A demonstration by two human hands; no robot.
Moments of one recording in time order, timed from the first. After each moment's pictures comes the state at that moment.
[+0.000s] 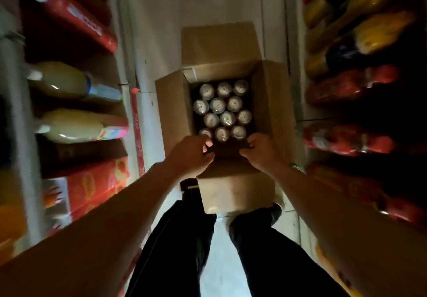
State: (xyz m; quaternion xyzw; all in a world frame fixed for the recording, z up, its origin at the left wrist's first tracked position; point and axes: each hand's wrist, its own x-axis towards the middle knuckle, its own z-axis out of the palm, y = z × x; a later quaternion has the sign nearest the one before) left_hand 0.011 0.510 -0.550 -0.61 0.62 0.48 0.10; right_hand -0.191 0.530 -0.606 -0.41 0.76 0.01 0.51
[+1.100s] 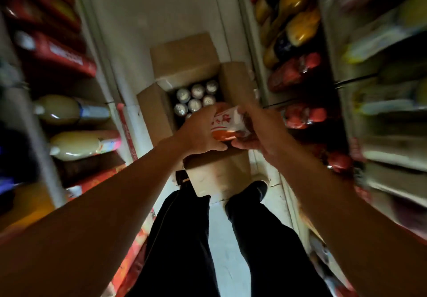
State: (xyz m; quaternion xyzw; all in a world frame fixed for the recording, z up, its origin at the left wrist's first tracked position) left_hand -0.063 0.472 -0.453 -0.47 0.69 0.54 0.01; right_hand -0.221 0.507 -0.397 -0.07 0.74 -0.27 0.61
